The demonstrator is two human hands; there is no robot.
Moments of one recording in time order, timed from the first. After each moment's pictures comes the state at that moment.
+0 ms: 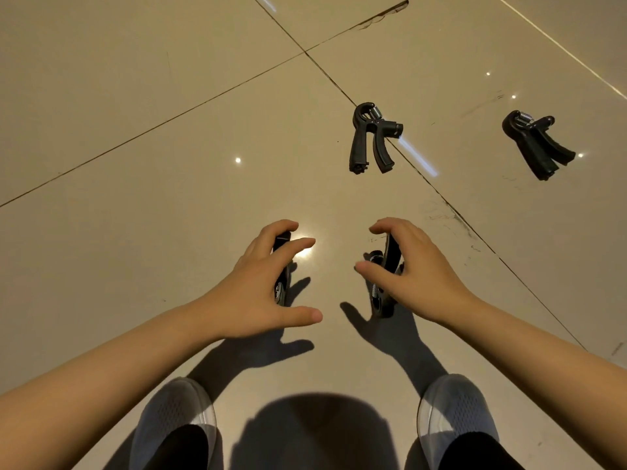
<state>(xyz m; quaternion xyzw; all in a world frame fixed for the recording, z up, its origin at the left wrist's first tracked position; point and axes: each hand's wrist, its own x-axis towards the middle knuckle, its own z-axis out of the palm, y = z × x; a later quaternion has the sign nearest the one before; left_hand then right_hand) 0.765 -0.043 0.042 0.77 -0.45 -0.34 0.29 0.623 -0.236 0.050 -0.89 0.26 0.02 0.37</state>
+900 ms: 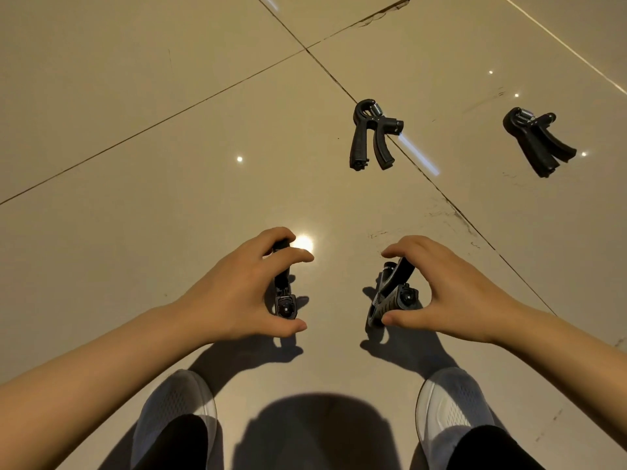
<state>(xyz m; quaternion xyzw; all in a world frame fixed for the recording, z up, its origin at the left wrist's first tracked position) 0.767 -0.030 0.055 0.78 -0.54 -0.24 0.20 0.588 -0.254 0.068 -0.94 0.14 0.13 0.29</state>
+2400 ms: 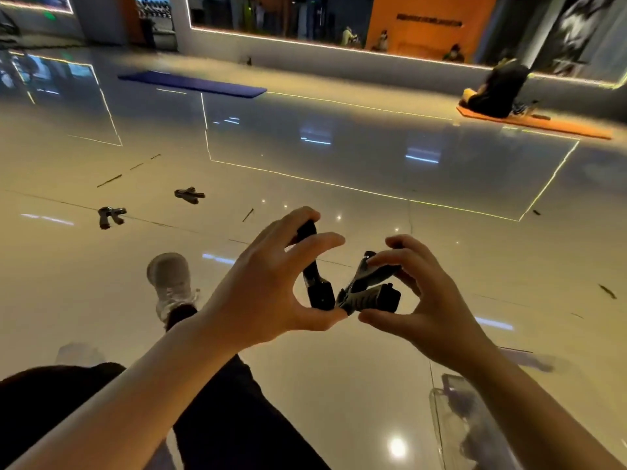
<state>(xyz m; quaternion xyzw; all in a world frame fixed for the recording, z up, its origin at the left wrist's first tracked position) -0.014 0.223 0.411 0.47 -0.81 0.05 0.35 -0.237 0.191 0.397 -0.82 0.39 -0.33 0.23</state>
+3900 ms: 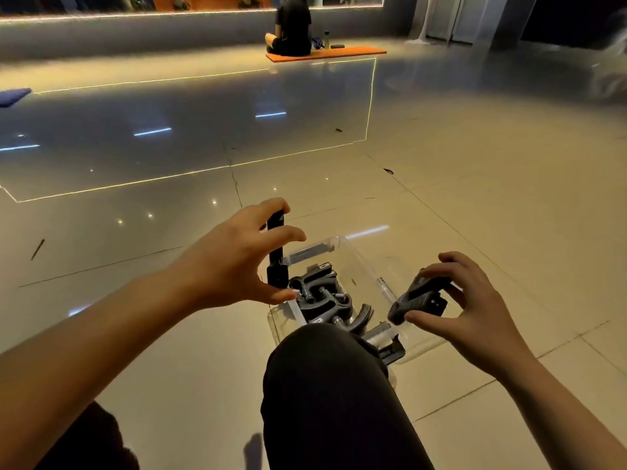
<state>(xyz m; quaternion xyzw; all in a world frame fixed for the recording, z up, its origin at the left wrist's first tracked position) -0.360 0.245 0.406 0.22 -0.97 0.04 0.12 -0.629 0.410 0.335 -0.58 0.69 -0.42 0.15</state>
